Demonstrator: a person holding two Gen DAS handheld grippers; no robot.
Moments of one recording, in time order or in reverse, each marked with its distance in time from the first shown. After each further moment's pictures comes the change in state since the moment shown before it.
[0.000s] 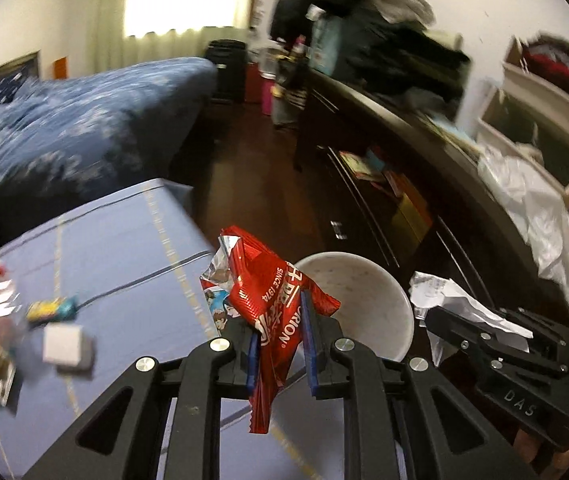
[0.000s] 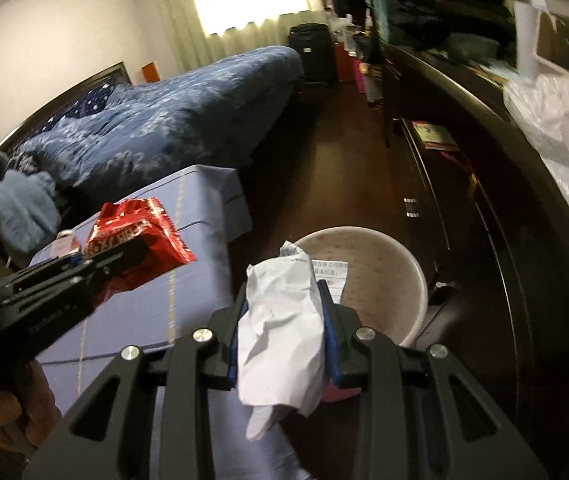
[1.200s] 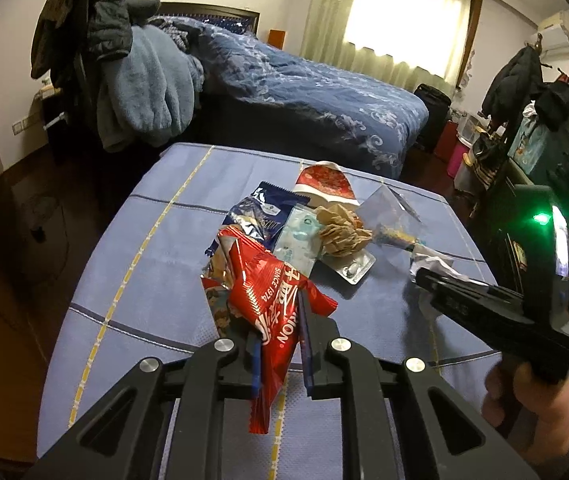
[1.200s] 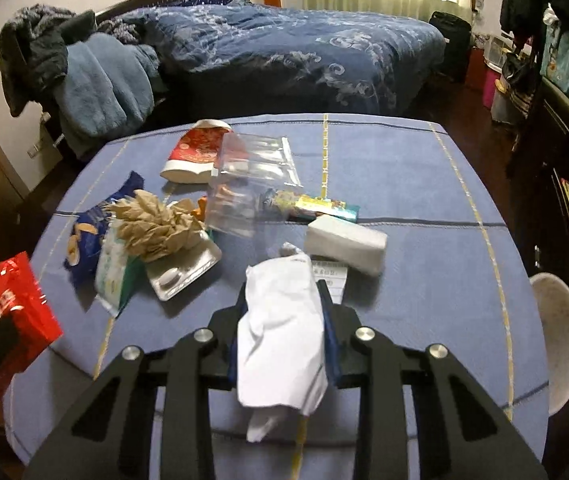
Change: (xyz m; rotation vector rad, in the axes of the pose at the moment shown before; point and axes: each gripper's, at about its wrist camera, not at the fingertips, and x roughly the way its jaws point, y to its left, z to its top) left arm -0.191 0.238 -0.170 -0.542 -0.097 0.487; right arm 0.116 0.312 -0.037 -0.389 0.179 0.188
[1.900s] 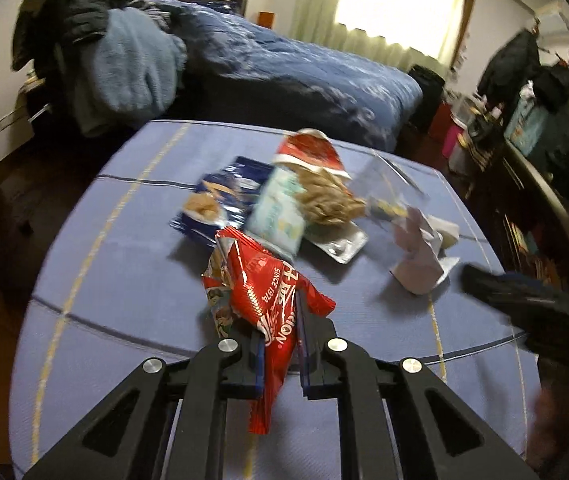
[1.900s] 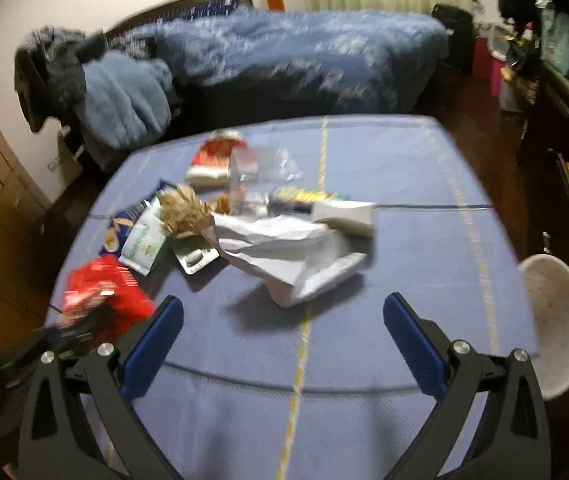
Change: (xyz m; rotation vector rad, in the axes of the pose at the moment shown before) left arm 0.032 -0.012 -0.007 0.009 0.066 -0.022; right arm -0.029 -0.011 -0.007 0.033 0.021 0.078
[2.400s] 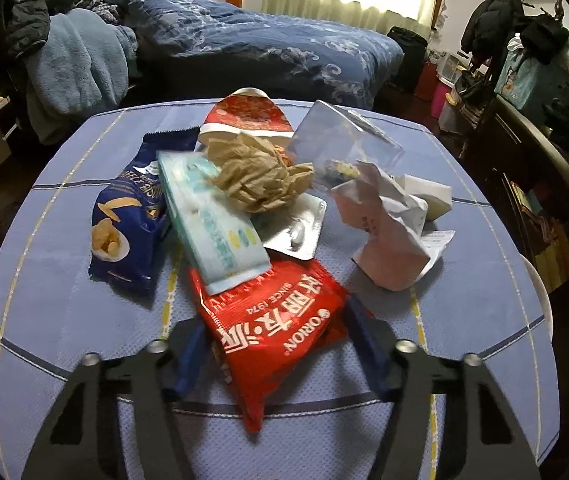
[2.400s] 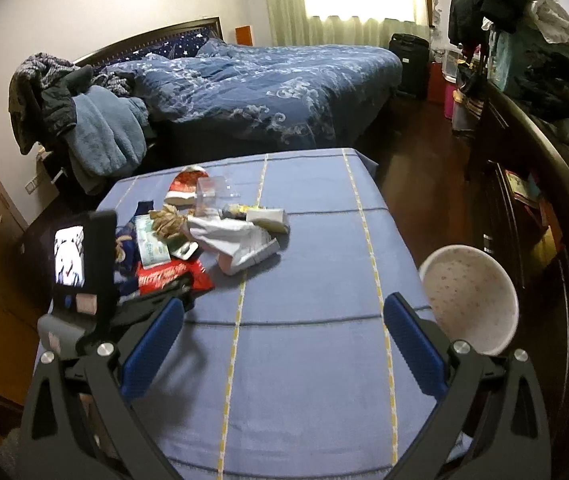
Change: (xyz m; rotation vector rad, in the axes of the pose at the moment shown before) left arm 0.062 -0.059 0.003 0.131 0.104 -0.005; right arm -0.134 -0.029 -0.050 0.045 -0.146 -0.129
